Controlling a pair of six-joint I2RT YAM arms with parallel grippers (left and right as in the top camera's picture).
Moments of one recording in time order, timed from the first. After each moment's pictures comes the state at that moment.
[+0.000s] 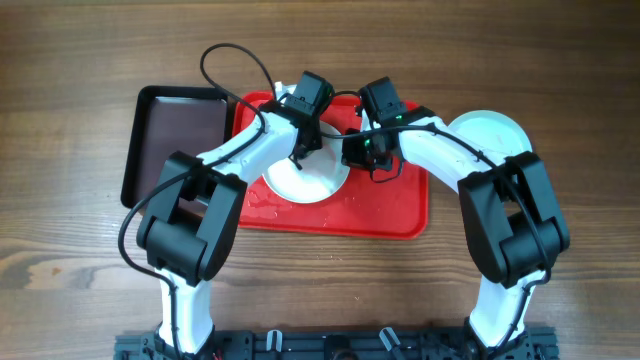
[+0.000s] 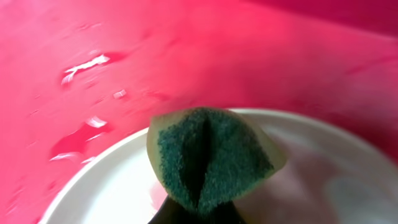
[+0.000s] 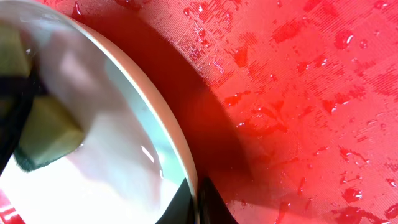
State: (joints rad) left arm -0.49 2.08 1.39 -0.60 -0.23 -0.60; right arm 0.41 2.01 1.25 -0.51 -0.32 0.55
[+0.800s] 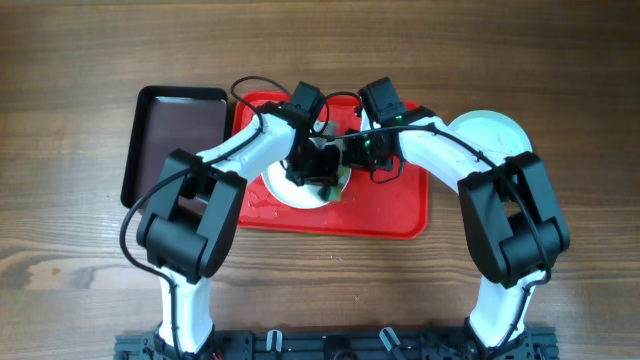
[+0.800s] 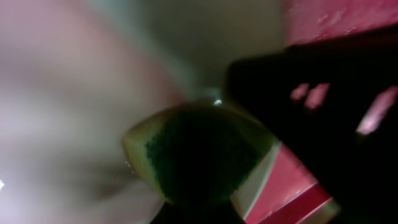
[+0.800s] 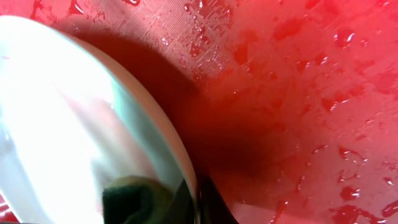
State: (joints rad) left arm -0.48 2.09 1.36 -0.71 0.50 -0.33; right arm 0.41 2.01 1.25 -0.51 -0.32 0.53
